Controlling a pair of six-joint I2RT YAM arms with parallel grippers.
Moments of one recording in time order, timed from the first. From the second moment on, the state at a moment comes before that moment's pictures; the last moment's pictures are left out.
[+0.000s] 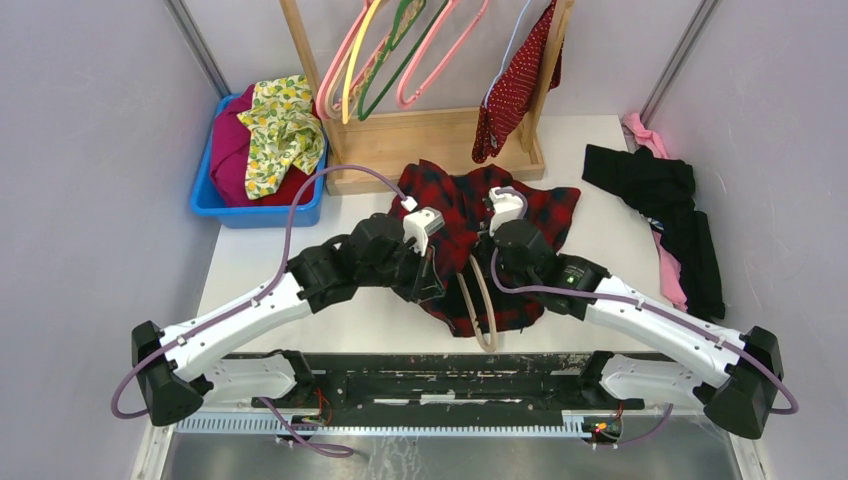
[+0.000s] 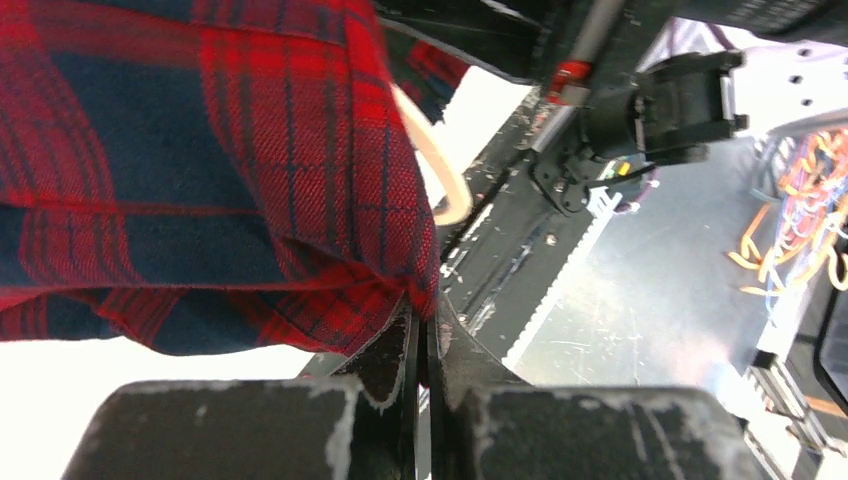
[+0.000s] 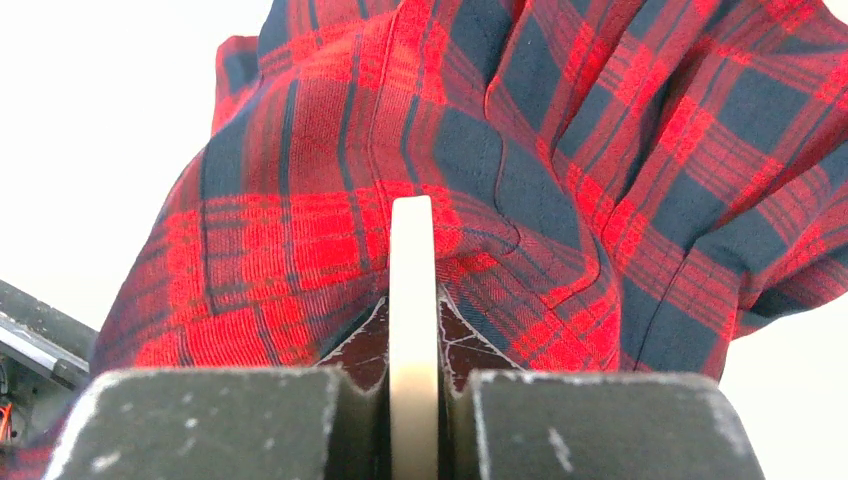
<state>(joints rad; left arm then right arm) -0.95 1.12 1.03 -0.56 0.20 -0.45 0.91 1.09 0.89 -0.37 0.36 0.45</state>
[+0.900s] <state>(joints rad) -1.12 1.10 0.92 -0.25 0.35 -0.67 0.91 0.65 0.58 0.12 0.28 0.23</state>
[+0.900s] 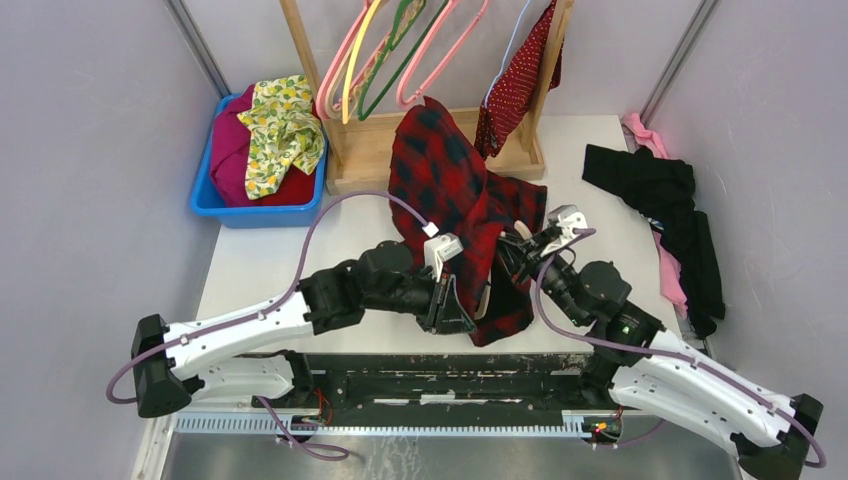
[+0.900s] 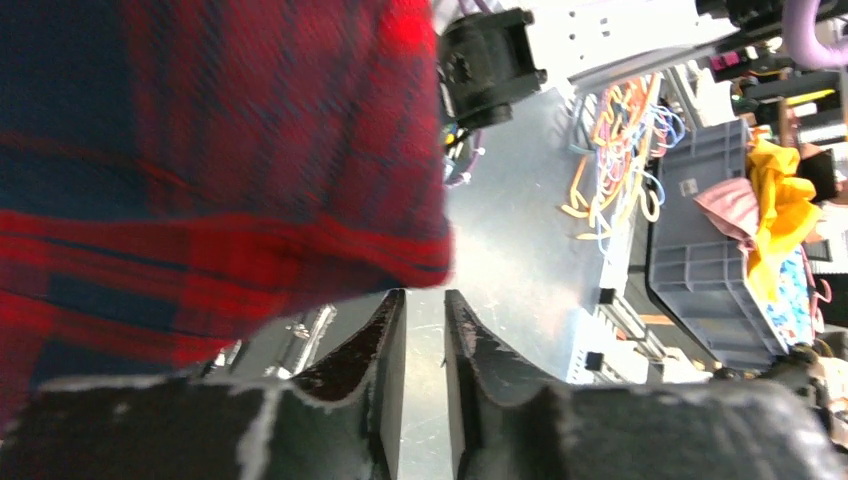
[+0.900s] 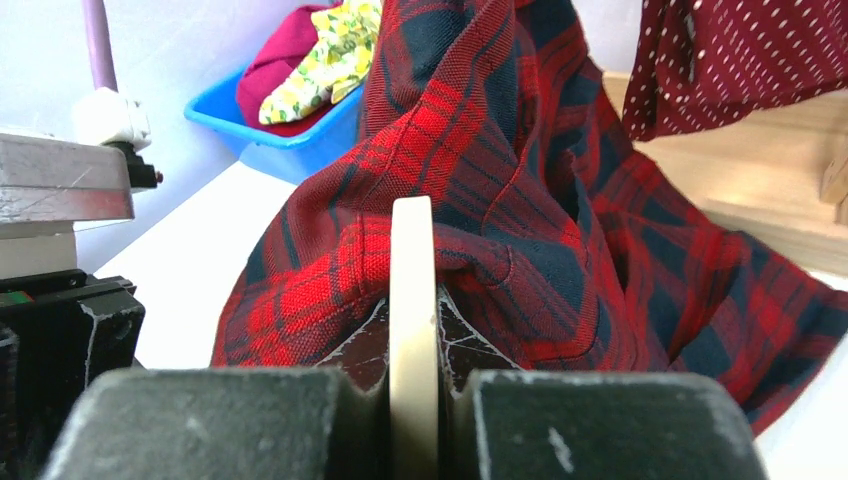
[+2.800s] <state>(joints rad) -1.15 1.19 1.58 -0.54 -0.23 -0.64 0.90 0.42 0.57 0.26 -0.05 0.08</state>
